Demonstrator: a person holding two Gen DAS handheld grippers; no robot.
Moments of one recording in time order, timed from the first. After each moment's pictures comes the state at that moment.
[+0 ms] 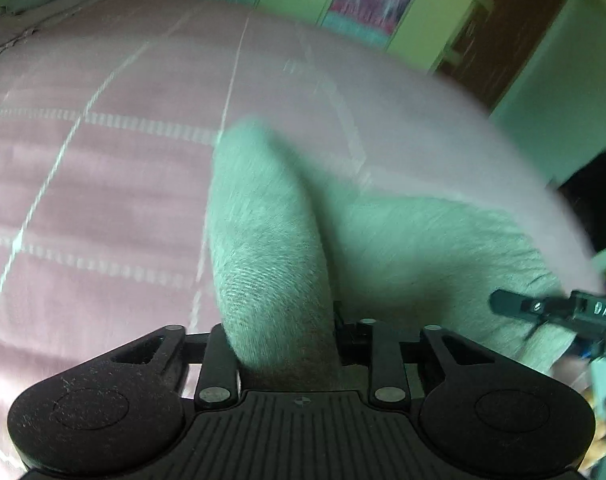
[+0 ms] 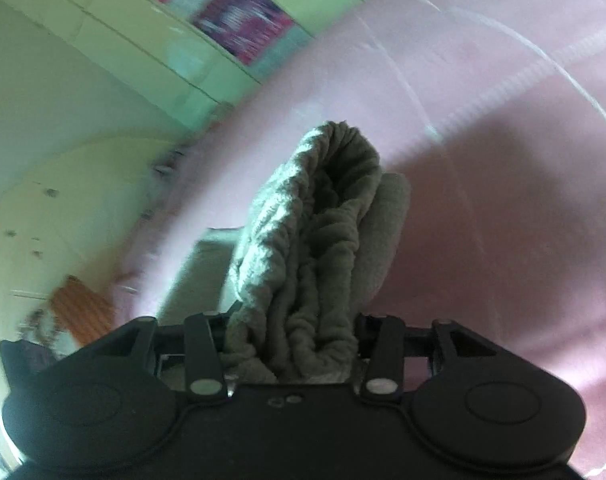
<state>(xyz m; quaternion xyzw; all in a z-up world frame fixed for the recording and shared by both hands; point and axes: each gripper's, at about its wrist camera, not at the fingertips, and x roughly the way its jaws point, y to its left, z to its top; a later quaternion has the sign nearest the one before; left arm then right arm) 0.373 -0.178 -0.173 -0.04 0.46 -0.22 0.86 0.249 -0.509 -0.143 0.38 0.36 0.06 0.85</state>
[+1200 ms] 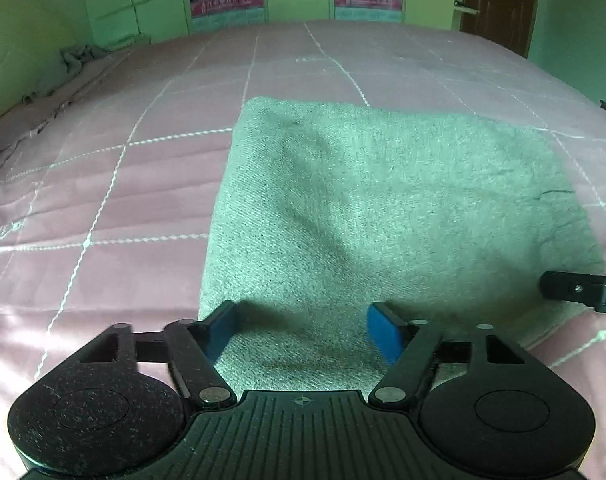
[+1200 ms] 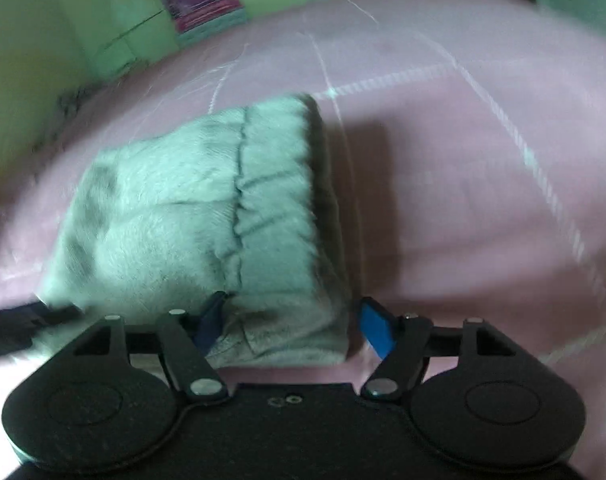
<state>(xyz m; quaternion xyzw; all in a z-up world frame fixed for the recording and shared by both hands) 0.312 -0.210 -0.168 0.11 0.41 -0.14 0.89 0.208 -0.461 -0.173 0.22 0.41 -0.07 0.88</state>
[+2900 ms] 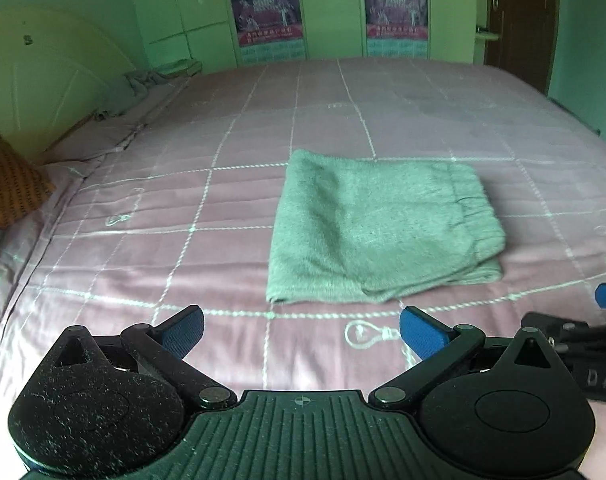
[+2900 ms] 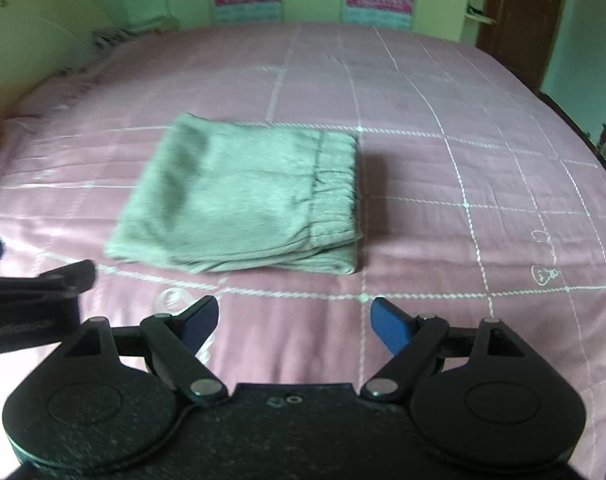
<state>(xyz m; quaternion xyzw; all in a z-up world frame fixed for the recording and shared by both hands) 0.154 -0.180 -0.026 0.11 0.38 -0.09 0.91 0.121 -0.358 -0.045 0.06 0.44 -0.09 0.89</state>
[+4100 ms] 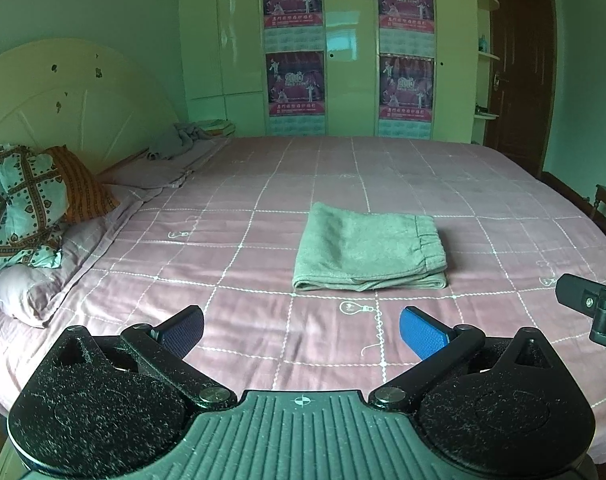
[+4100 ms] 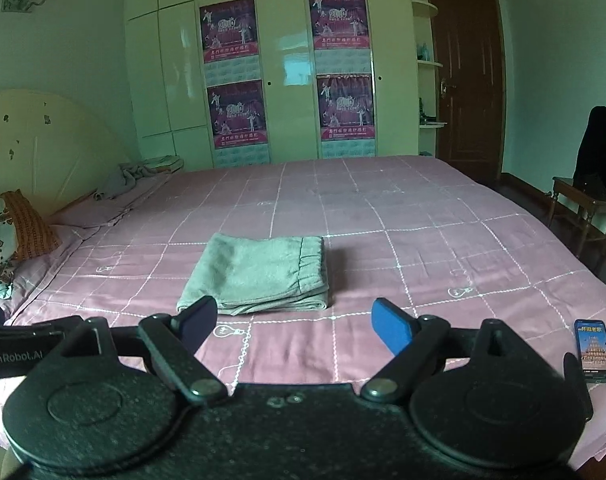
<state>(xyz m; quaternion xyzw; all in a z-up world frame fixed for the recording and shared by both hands) -0.053 -0.117 0.047 0.06 0.28 -0.07 0.96 -0.110 -0.315 0.047 0.08 0.23 -0.13 0.96</state>
